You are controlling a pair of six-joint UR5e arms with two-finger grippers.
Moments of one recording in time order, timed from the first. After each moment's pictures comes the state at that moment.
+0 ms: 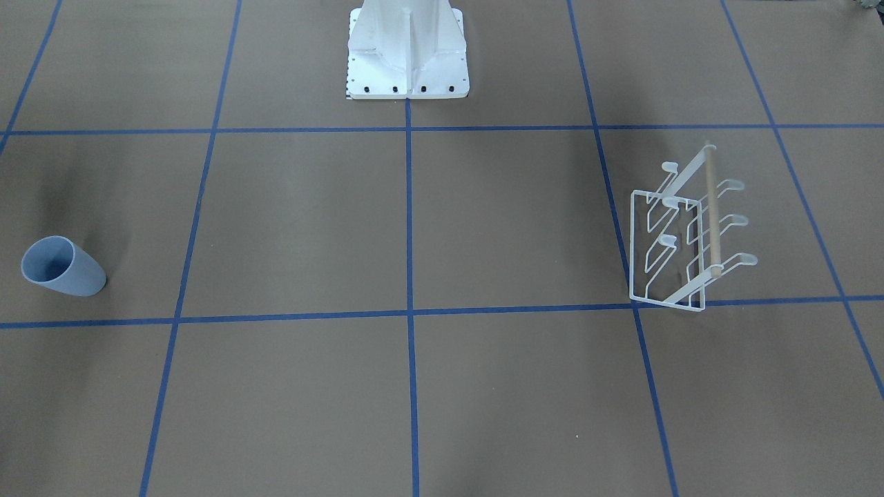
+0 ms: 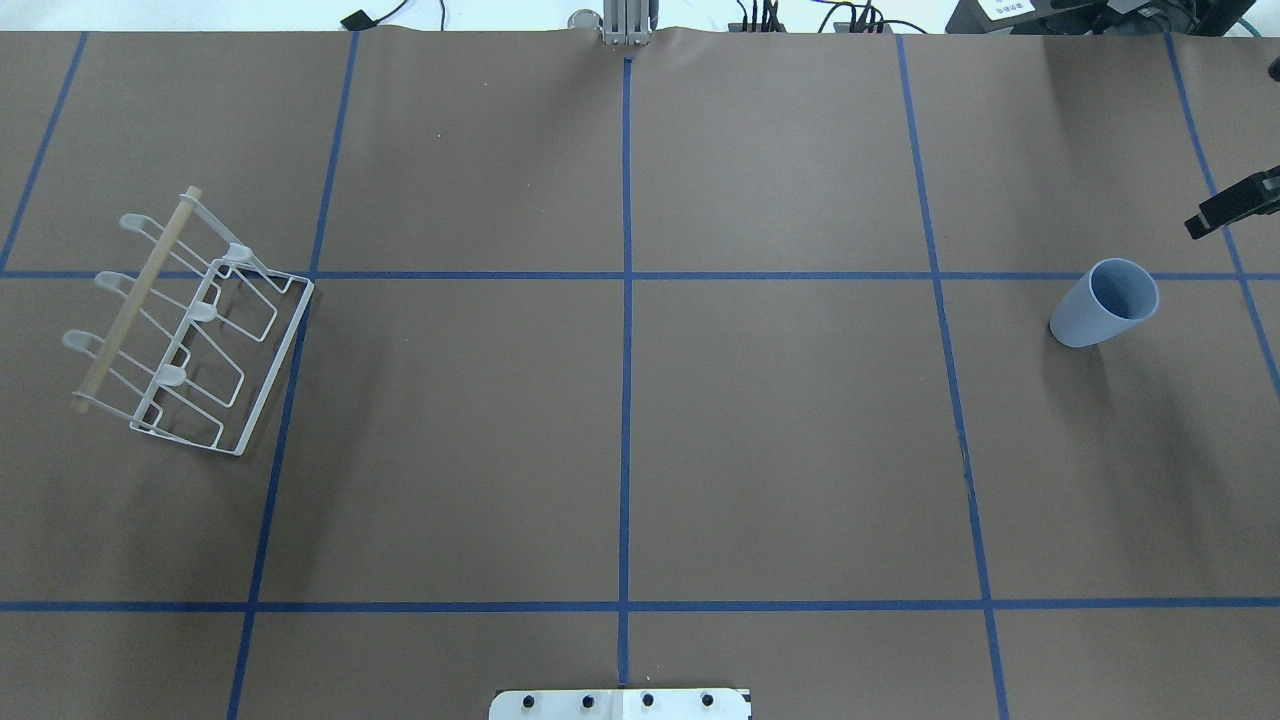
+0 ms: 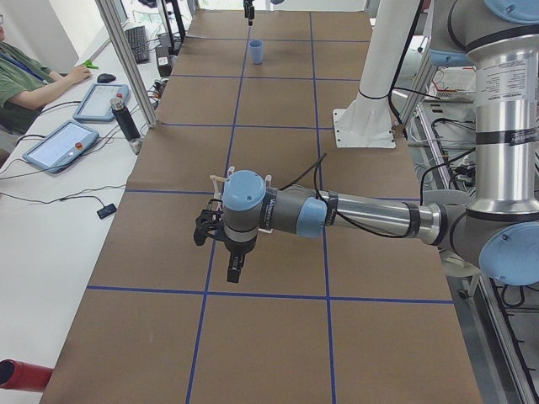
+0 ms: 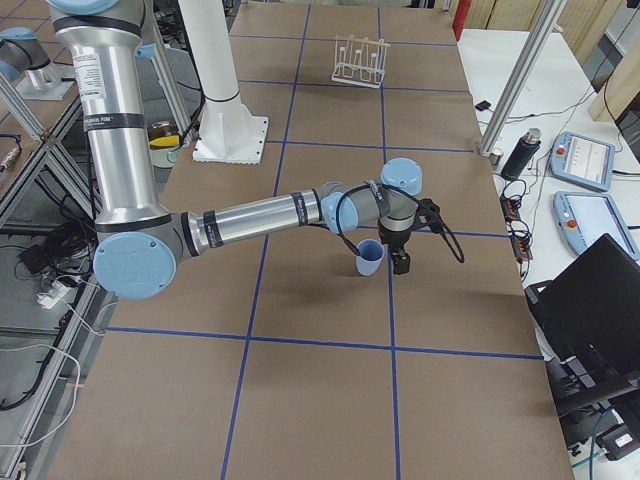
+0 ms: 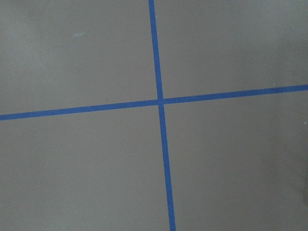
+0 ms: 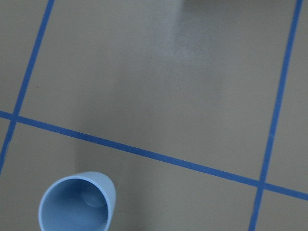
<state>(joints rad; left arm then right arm) -1.56 -1.46 -1.80 -1.66 -2.32 -0.05 1.28 -1.45 1.65 -1.36 2.31 0.15</state>
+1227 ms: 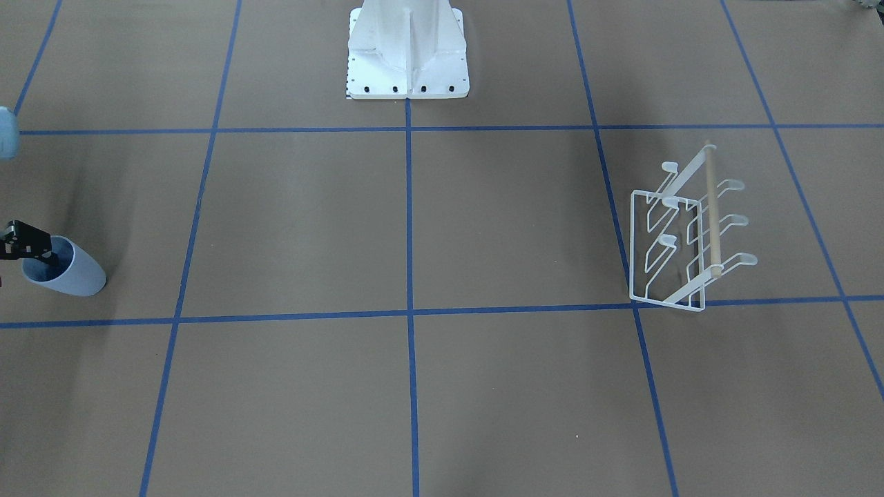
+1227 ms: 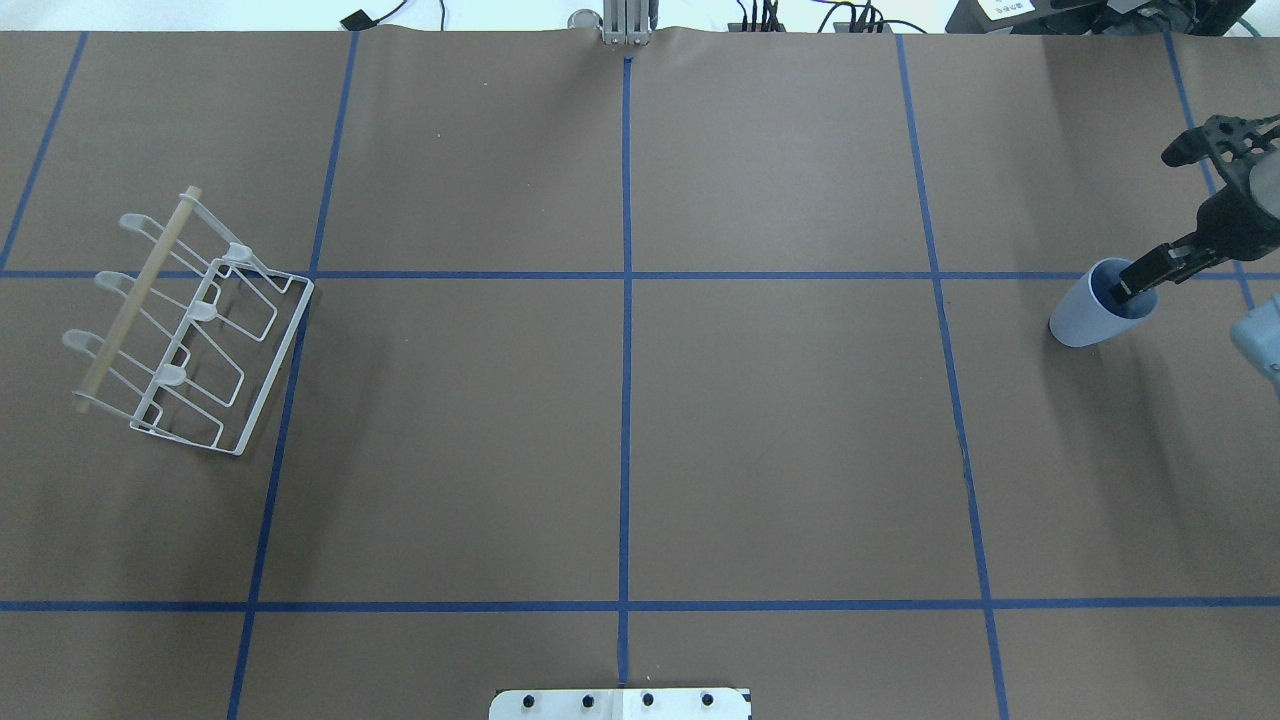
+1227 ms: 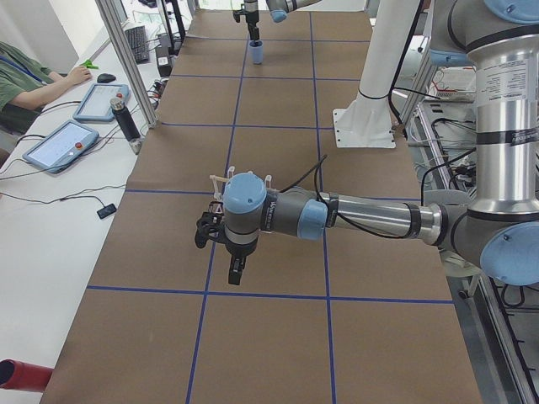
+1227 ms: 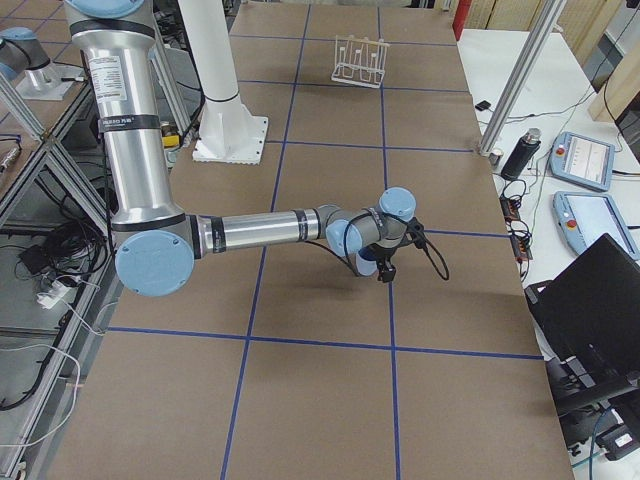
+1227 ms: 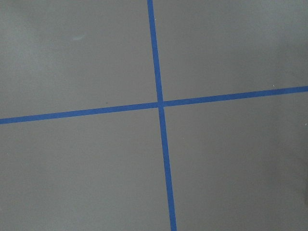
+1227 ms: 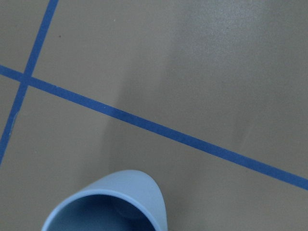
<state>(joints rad) -1.56 -1.45 -1.80 -1.66 -2.32 -0.05 1.17 -1.44 1.51 -1.26 2.36 0.20</state>
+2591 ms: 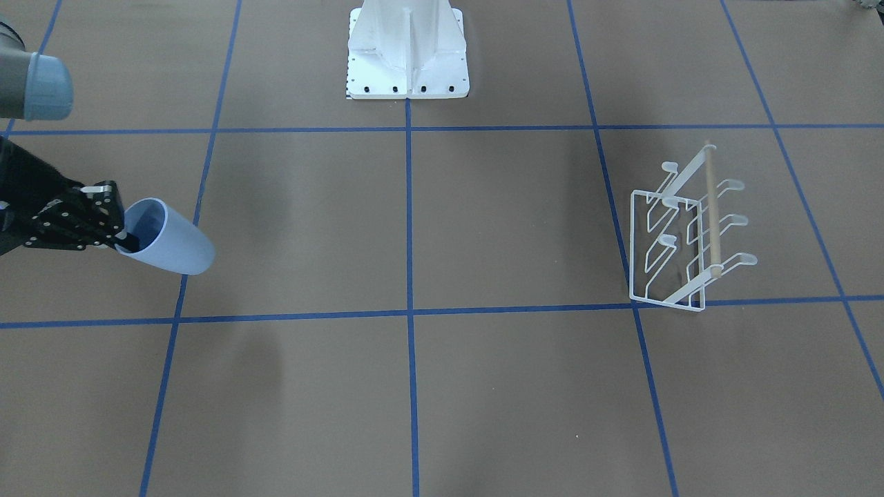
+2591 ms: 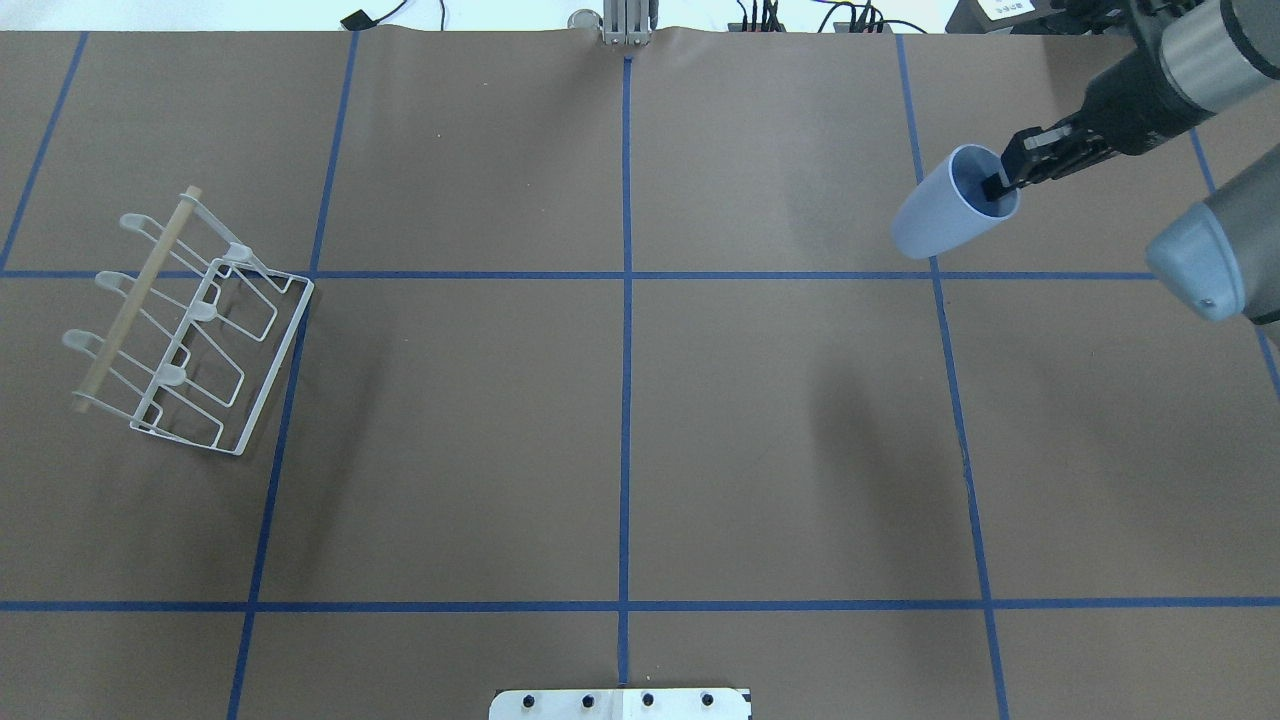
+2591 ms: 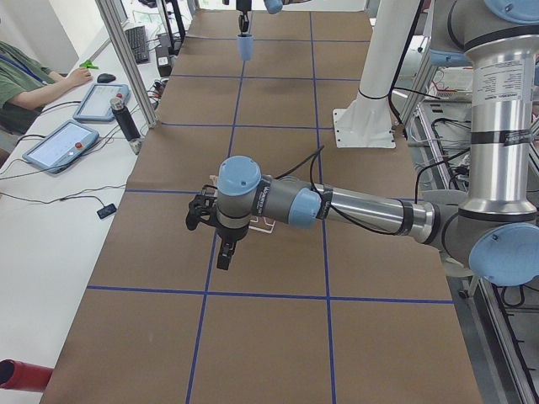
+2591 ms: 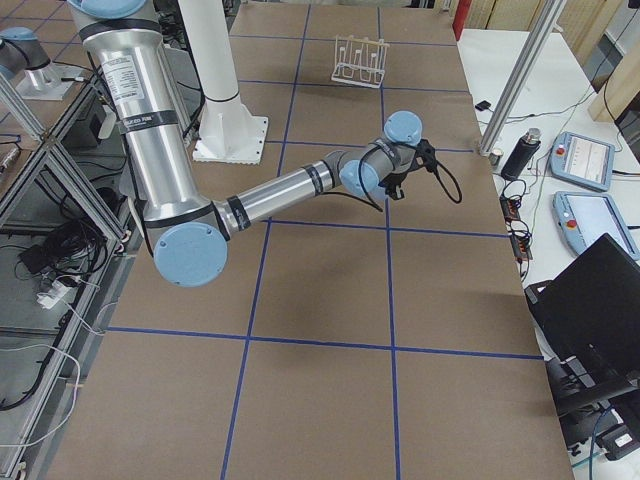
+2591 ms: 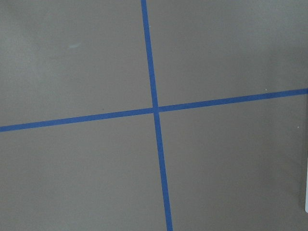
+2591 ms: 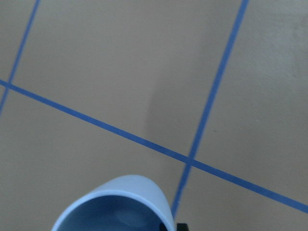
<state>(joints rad) -1.53 -1.52 -1.82 -1.71 -2.32 -0.14 1.11 -1.21 1.76 -1.23 2.47 0.68</state>
